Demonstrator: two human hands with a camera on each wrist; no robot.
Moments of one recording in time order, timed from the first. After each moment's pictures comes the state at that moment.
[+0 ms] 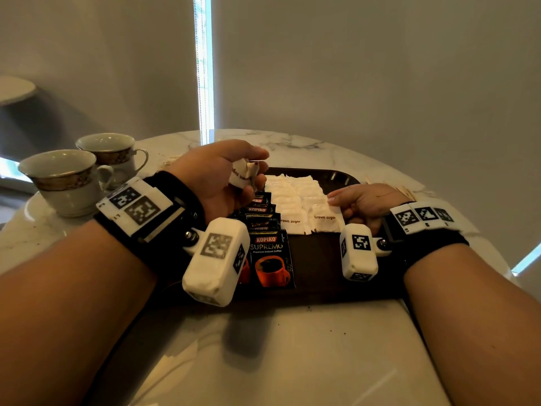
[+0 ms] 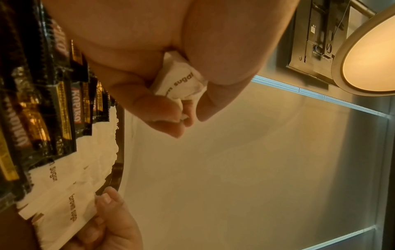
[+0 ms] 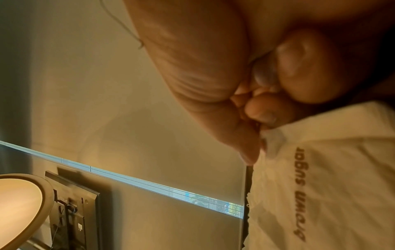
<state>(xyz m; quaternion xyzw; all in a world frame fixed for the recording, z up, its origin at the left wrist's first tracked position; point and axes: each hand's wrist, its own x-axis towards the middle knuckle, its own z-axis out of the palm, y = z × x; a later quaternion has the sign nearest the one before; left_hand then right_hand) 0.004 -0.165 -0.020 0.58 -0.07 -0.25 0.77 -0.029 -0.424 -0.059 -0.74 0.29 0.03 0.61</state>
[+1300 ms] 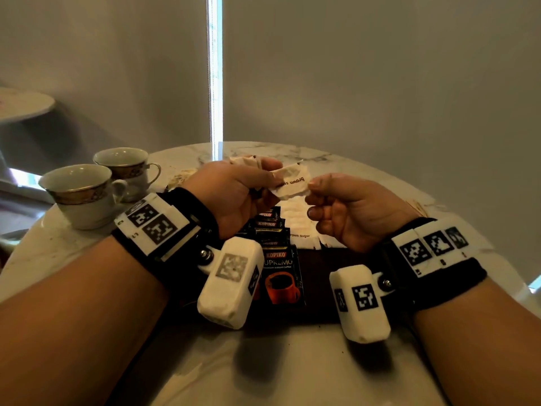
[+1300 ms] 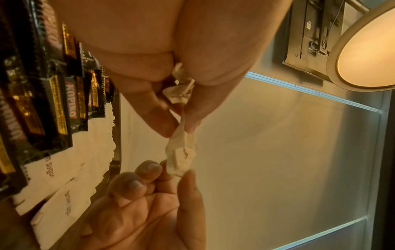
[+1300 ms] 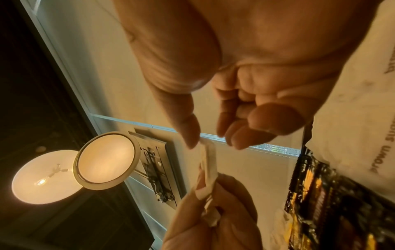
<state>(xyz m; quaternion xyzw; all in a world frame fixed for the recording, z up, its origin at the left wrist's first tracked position) 0.004 -0.169 -0.024 0.54 -0.14 -0.22 0.80 -0.055 -0.350 -0.030 -0.66 0.03 -0.01 0.75</state>
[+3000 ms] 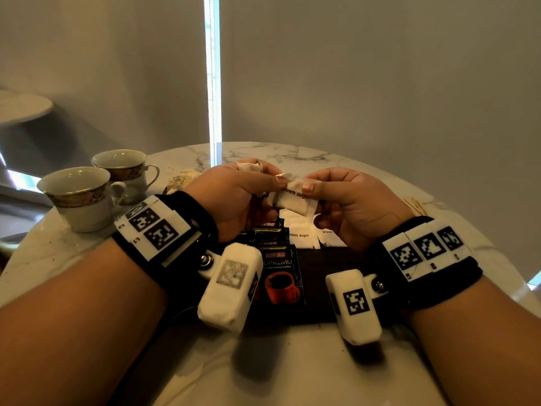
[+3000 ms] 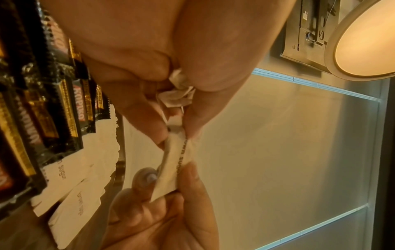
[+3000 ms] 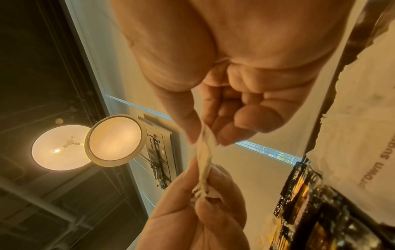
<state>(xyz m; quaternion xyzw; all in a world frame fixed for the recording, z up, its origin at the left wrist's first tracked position) 0.003 -0.168 -0.026 0.62 -0.17 -0.23 0.73 -0.056 -0.343 -0.029 -0.69 0.03 -0.09 0.72</state>
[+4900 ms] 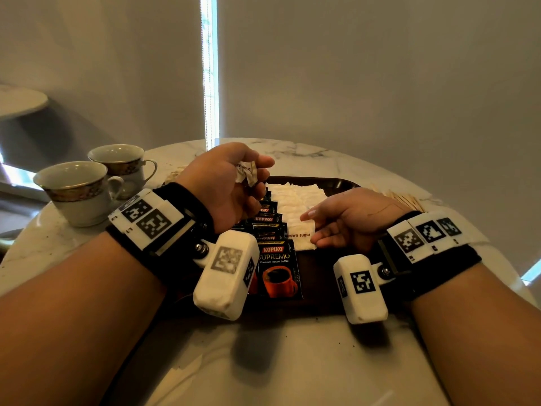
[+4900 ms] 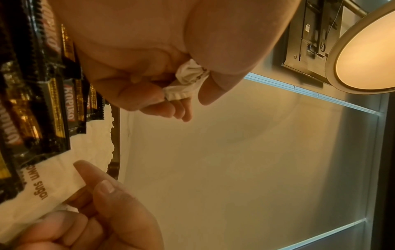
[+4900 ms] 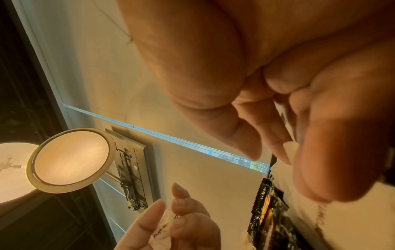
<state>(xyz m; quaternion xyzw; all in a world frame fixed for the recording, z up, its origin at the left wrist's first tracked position) 0.006 -0.164 -0.020 0.57 -0.08 -0.25 0.78 -0.045 -0.372 -0.037 -0.74 0.20 0.13 0.63</state>
